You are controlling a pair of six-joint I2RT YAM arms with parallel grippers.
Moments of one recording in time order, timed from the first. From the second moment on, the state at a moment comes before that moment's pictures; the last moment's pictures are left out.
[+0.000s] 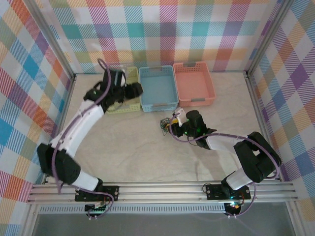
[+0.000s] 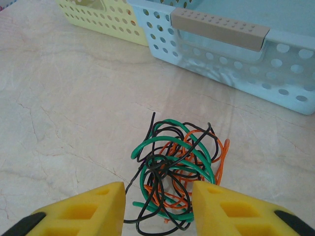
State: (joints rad) left arm -0.43 1.43 1.31 -0.57 0.17 -0.61; right arm 0.60 1.51 0.63 0.34 -0.23 0.07
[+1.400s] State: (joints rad) left arm -0.55 1.55 0.90 -0.14 0.31 -0.72; right arm 0.60 1.57 0.68 0.27 -0.30 0.09
